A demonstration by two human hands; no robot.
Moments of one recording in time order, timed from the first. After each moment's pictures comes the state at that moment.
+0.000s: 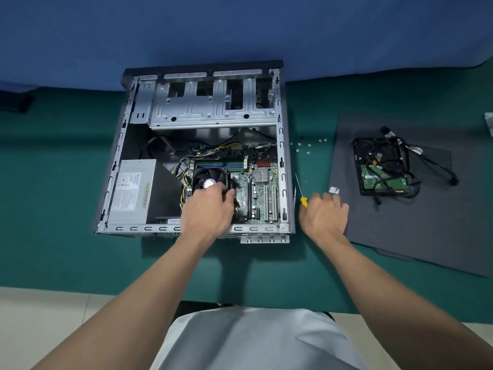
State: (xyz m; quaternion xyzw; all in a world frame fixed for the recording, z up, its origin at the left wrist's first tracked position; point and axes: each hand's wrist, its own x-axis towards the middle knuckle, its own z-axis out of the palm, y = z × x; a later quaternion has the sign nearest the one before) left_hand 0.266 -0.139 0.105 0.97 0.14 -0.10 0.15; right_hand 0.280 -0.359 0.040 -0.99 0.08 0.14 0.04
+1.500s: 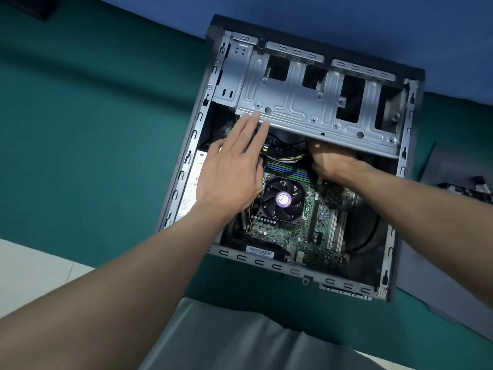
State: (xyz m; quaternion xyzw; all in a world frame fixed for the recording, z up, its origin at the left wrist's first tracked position) left_hand 0.328 -0.009 0.087 0.99 0.01 0.00 0.11; right_hand 0.453 -0.206 0.046 -0.93 -0.25 0.28 -0.02
